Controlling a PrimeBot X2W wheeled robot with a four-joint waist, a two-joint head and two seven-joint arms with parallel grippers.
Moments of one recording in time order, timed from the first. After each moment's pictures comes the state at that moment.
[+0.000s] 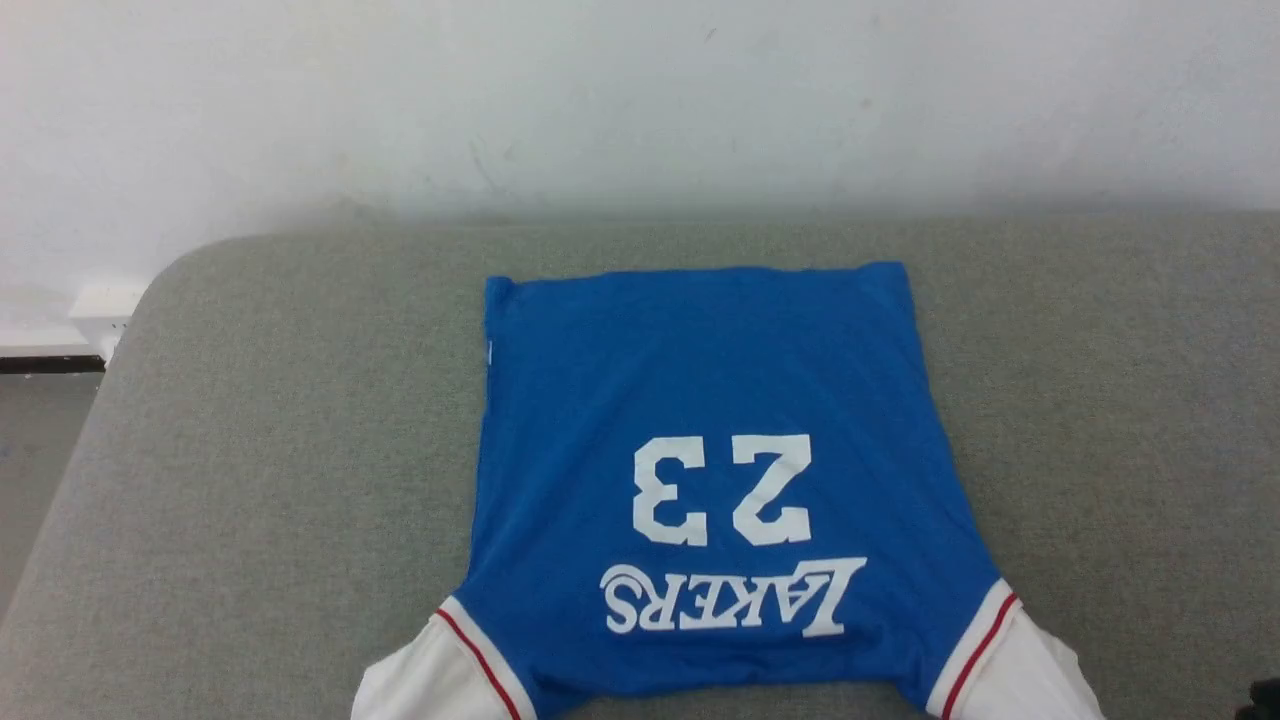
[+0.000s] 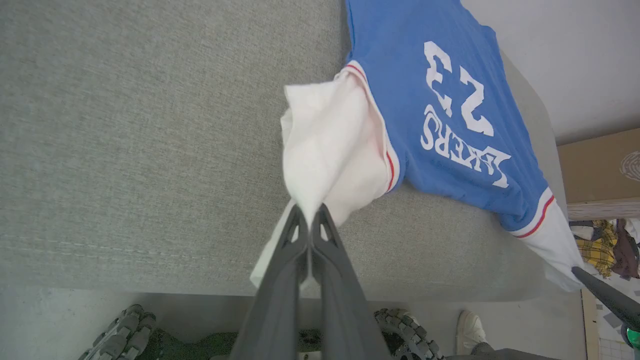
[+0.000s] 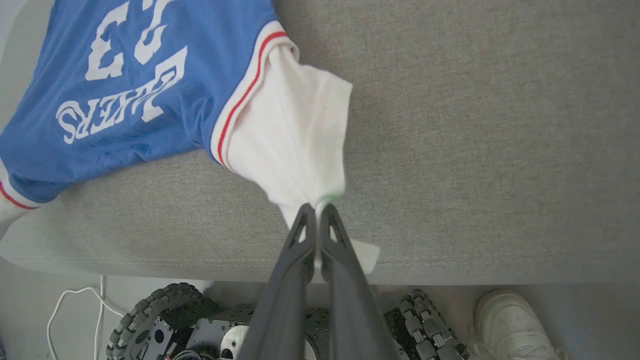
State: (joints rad) left arm 0.49 0.42 -0.07 -0.36 -0.93 0.15 0.43; right arm 0.43 -0.08 -0.25 -0.35 0.50 0.13 0.79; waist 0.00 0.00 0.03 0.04
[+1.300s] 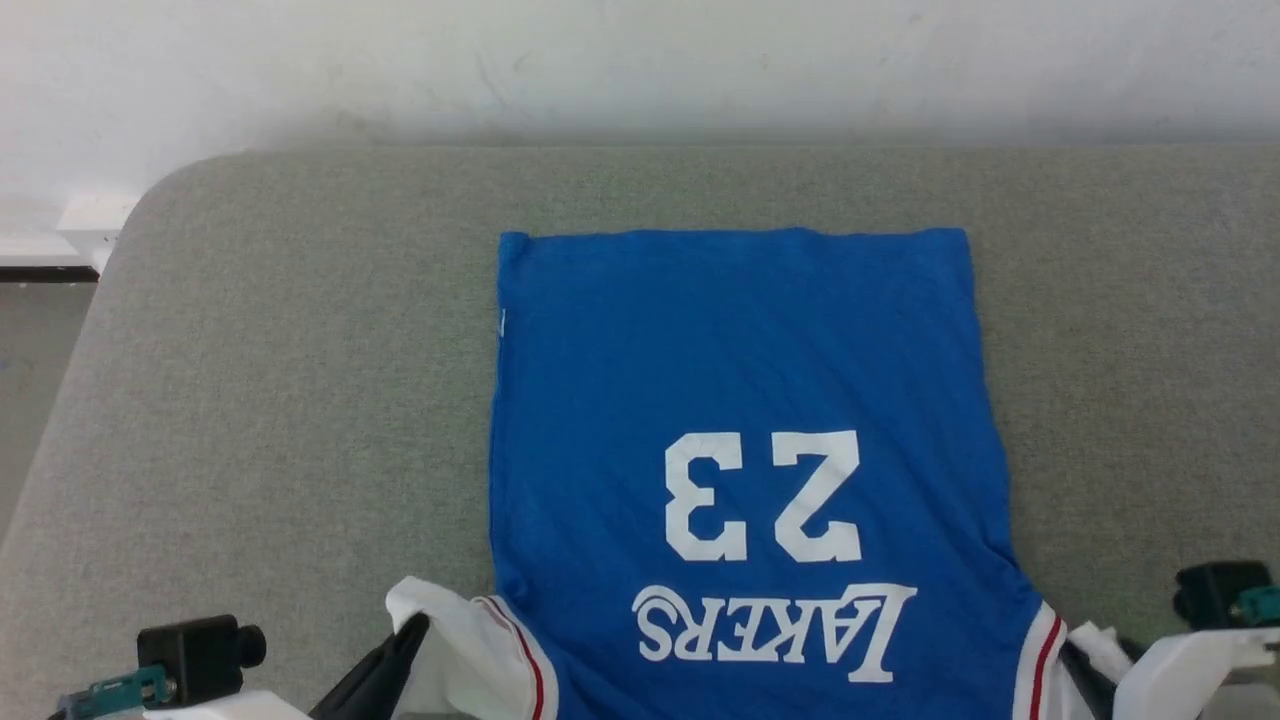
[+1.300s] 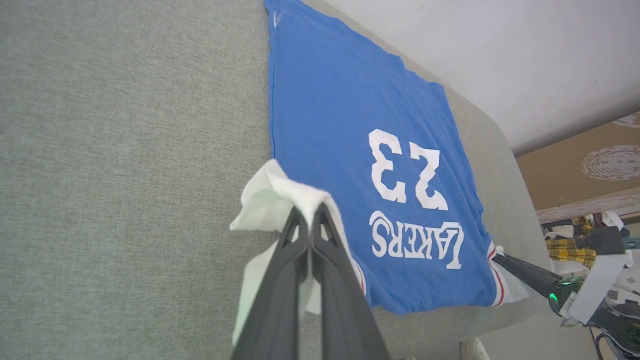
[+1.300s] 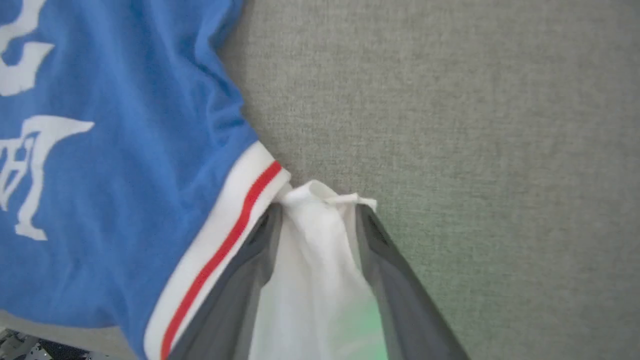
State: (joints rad) left arm 0.32 0.40 -0.13 -0.43 -0.87 0.10 0.37; right arm 0.17 -0.22 -0.09 0.04 0.31 0.13 0.57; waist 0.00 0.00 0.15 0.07
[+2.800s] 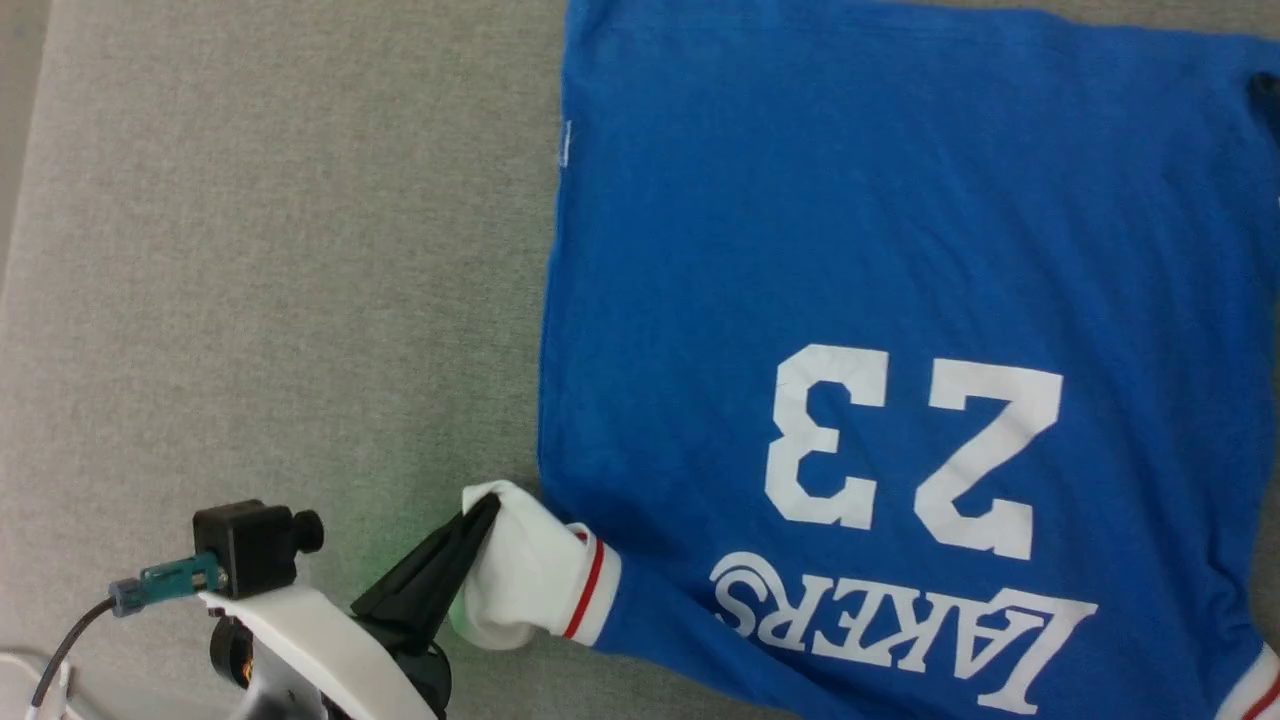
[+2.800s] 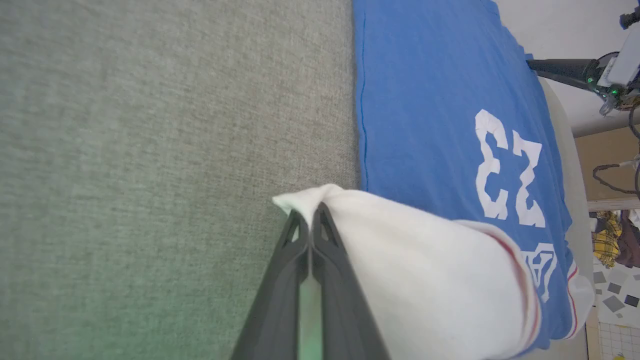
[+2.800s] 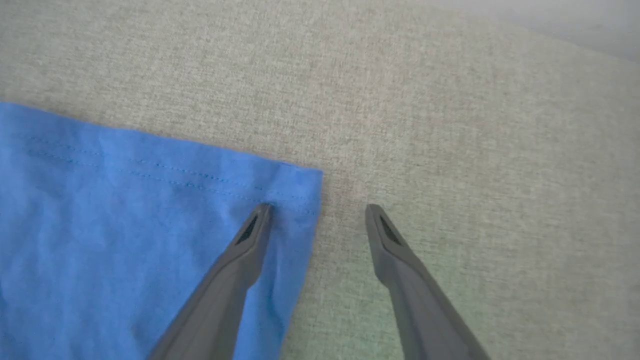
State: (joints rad) left arm 0.09 0.38 -0.21 -0.35 -0.87 -0.04 0.32; right arm -0.82 -0.32 -0.15 0.22 0.13 0.13 0.95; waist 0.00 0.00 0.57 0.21
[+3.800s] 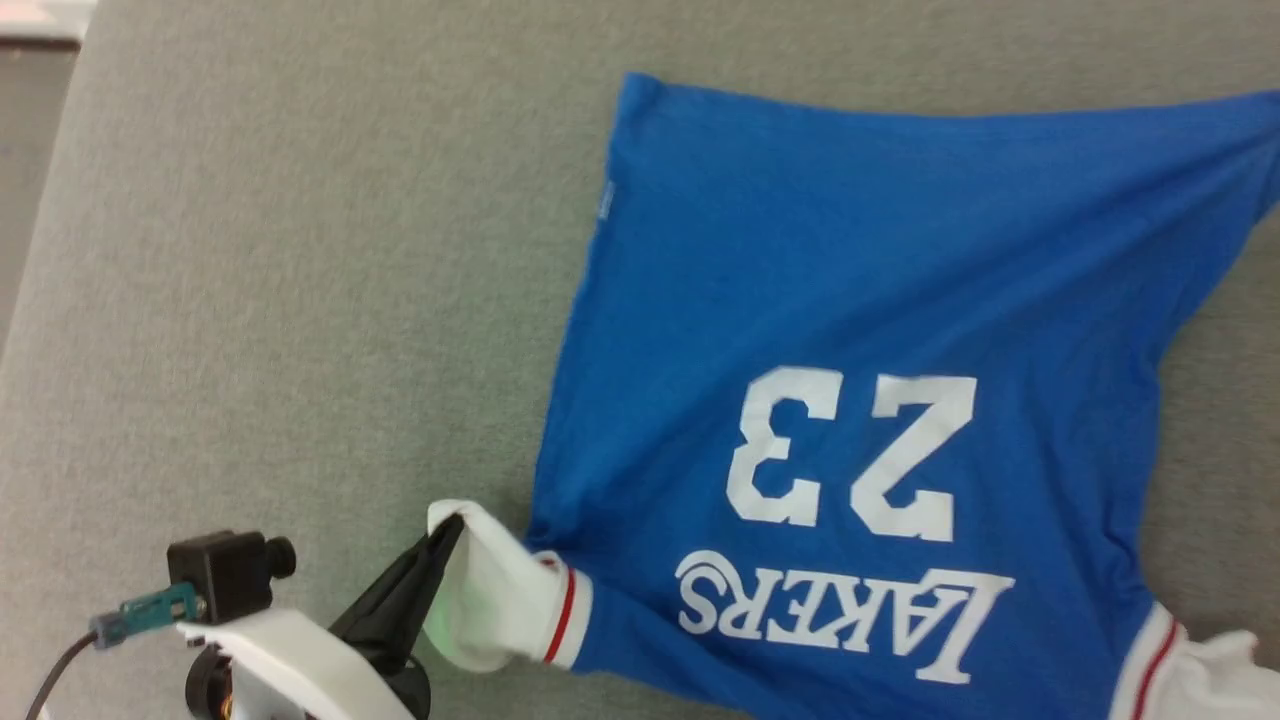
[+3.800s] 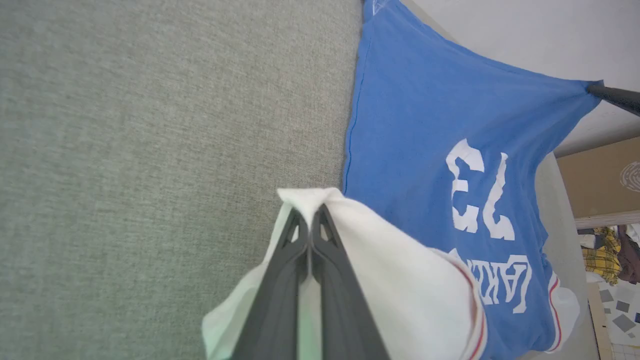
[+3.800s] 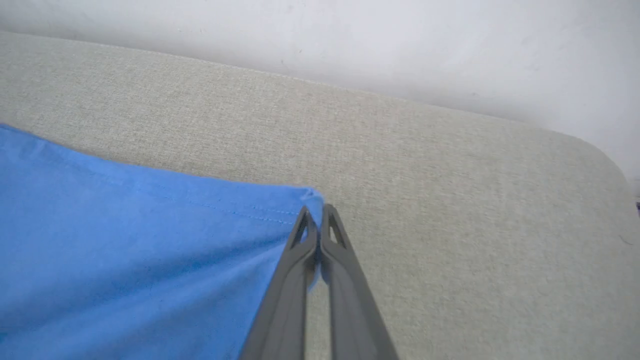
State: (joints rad) left arm 0.12 0.37 -0.19 -0.31 -0.86 0.00 0.28; right arm -0.70 -0.36 -0.14 0.09 0.21 0.13 0.91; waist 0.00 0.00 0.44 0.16
